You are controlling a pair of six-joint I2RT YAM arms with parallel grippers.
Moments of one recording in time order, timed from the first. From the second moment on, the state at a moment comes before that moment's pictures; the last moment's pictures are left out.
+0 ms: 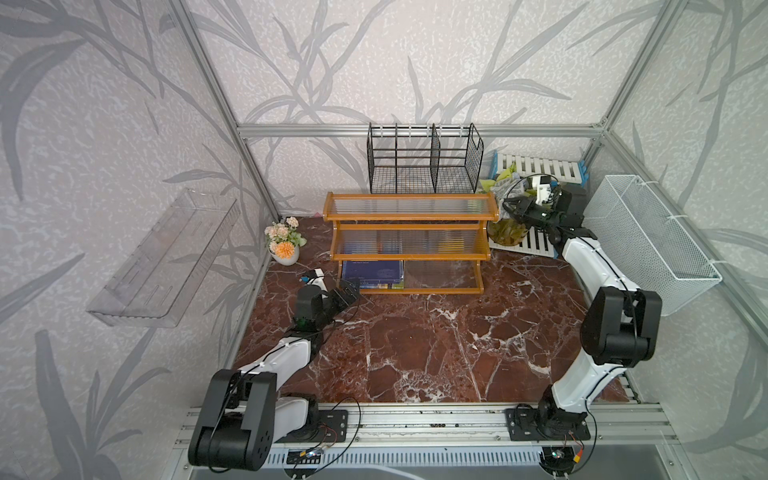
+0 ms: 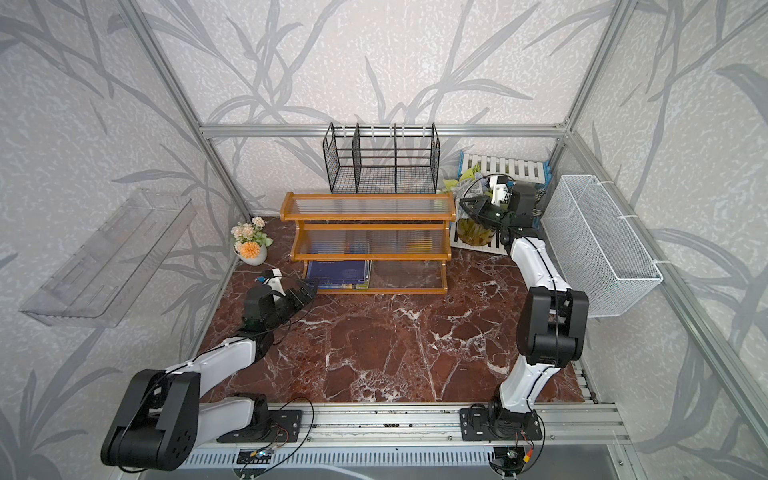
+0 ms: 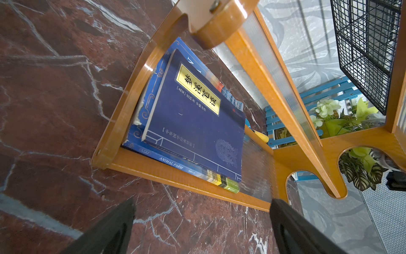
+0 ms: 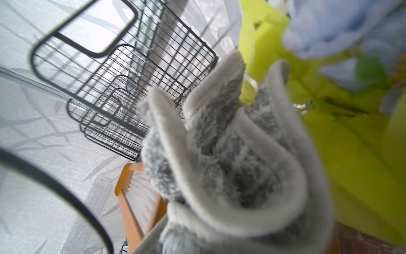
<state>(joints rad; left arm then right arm) -0.07 1.22 0.35 0.45 0.29 -0.79 -0.11 1.75 1.47 0.06 -0.86 0.81</state>
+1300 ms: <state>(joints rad) -0.37 0.71 0.34 0.08 0.02 -0.76 0.66 1.17 0.89 -0.35 -0.28 0.51</state>
